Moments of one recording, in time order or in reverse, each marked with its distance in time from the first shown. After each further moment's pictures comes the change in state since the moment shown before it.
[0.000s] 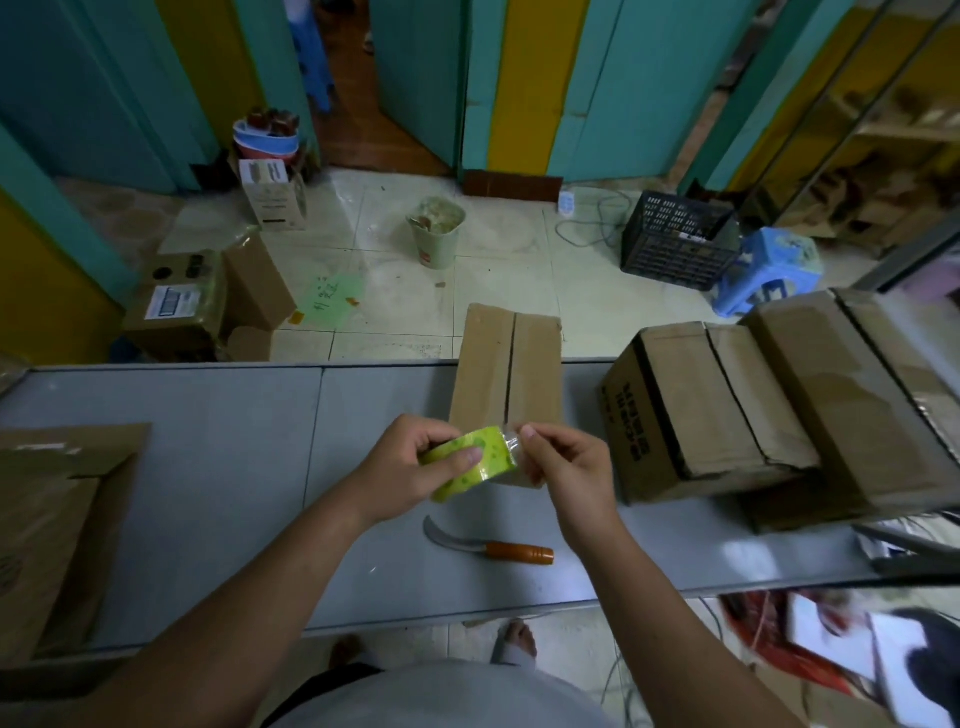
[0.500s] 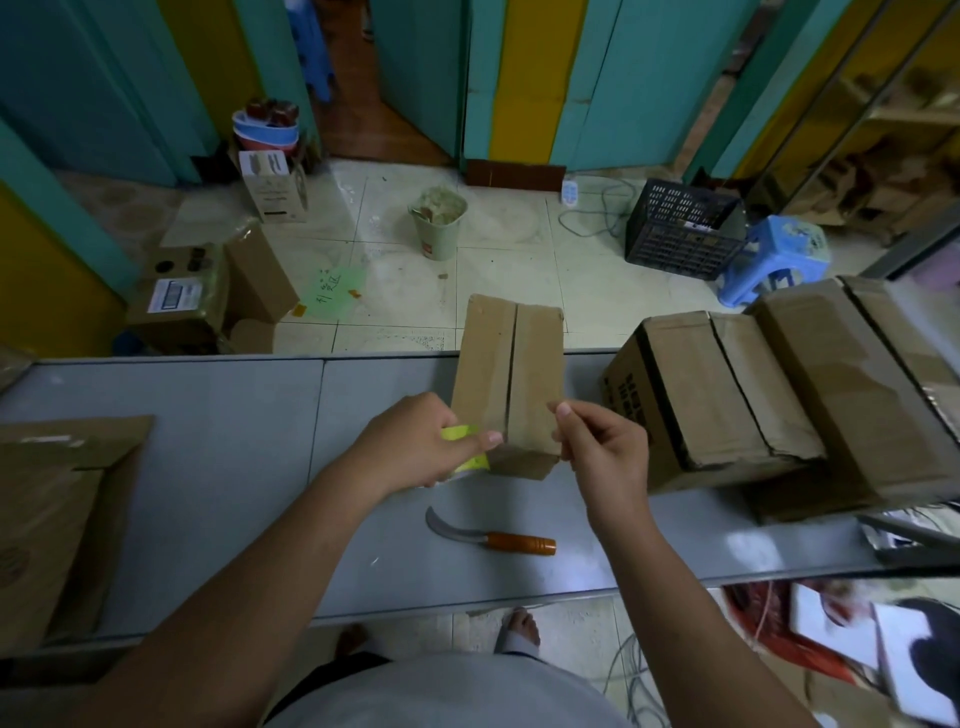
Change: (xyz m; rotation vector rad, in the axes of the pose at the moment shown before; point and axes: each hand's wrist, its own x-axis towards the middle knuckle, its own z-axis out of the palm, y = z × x) left_hand 0.022 0.004 -0.004 0.512 -0.024 -0.325; right_hand 0.004 -0.008 -0.022 -0.212 0.148 -0.133
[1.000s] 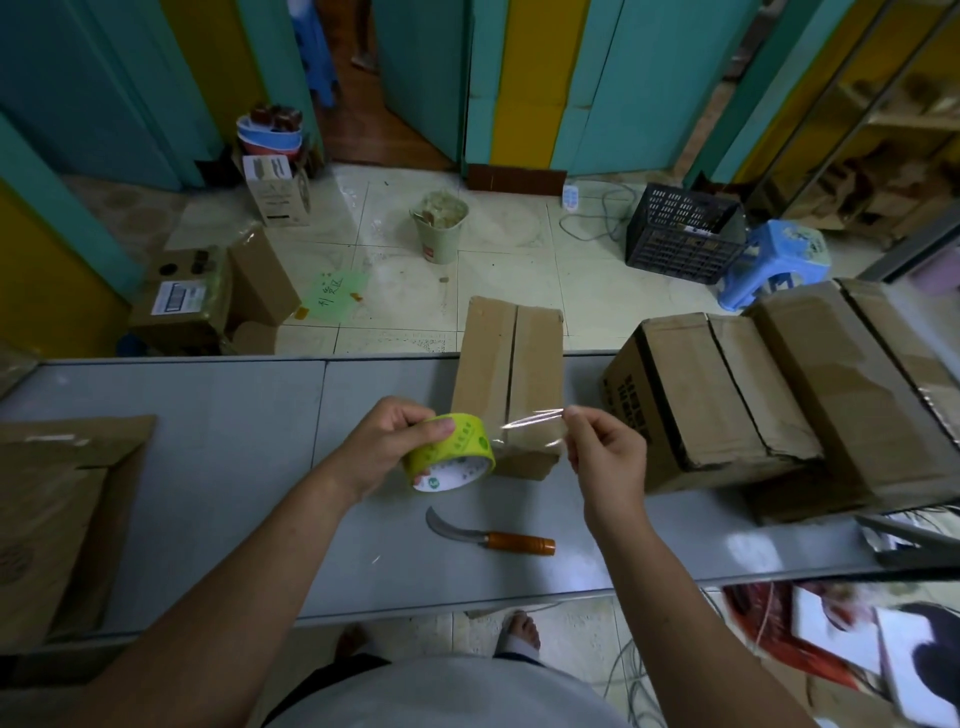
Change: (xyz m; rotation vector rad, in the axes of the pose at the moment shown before) left_hand -0.004 -0.038 0.003 -0.827 -0.047 0.155; right_hand 0.002 0.016 0.001 0.077 0.088 0.131
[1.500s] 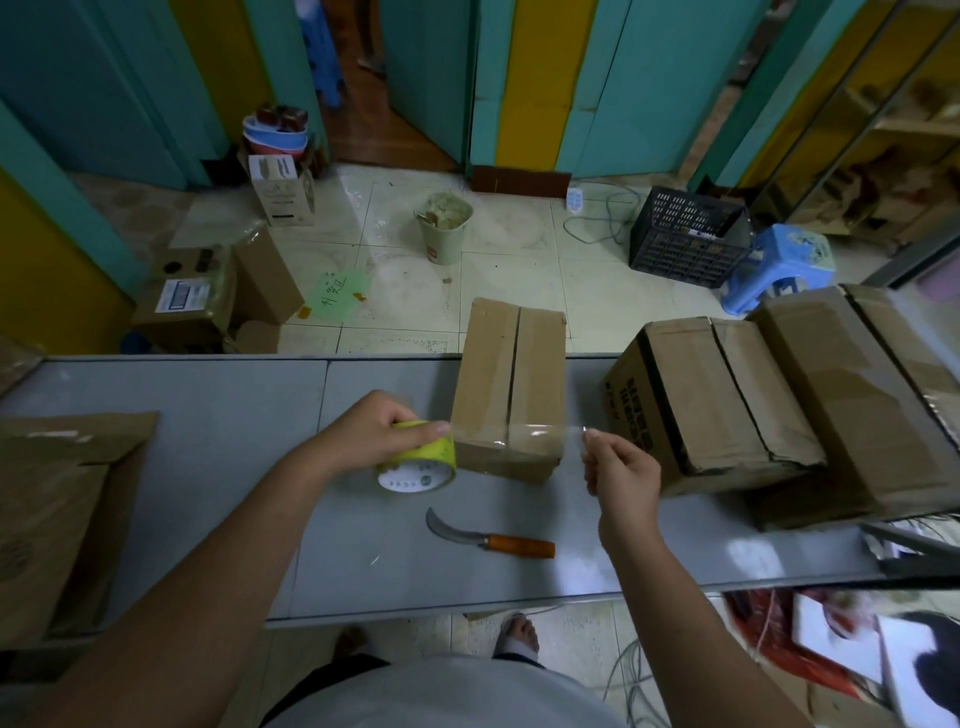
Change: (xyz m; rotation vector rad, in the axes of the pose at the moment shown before) left_hand 0.011 0.005 -0.034 0.587 -0.013 -0.104; right_hand 0.003 0.022 -0.022 0.002 0.099 0.149
